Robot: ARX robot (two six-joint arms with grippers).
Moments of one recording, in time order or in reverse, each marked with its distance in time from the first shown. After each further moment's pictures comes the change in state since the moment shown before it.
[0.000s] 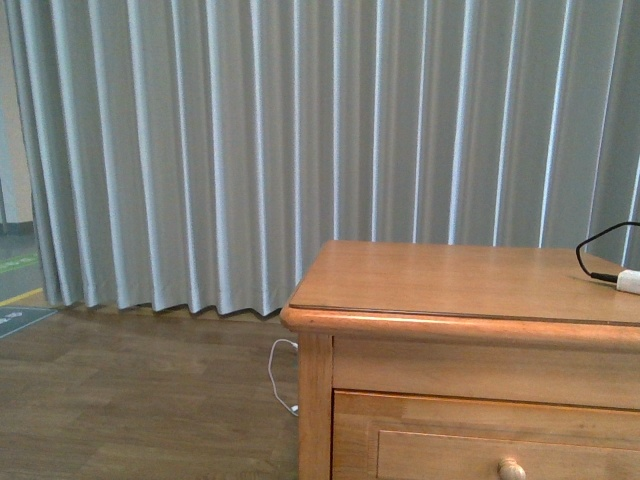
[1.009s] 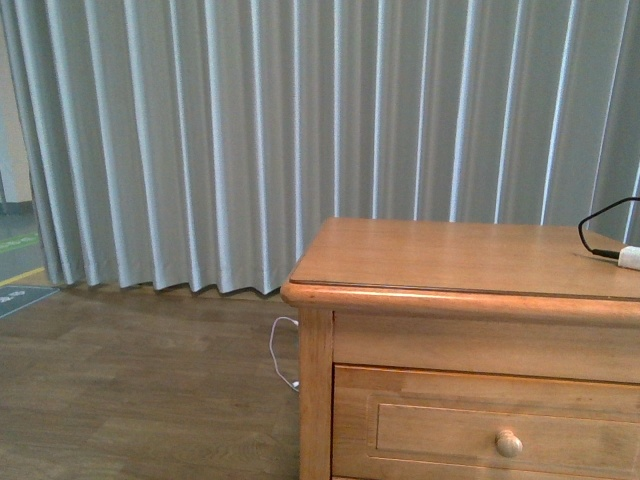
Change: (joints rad) left arm 0.000 0.000 0.000 0.000 0.000 0.000; right arm 0.000 0.000 0.000 0.000 0.000 0.000
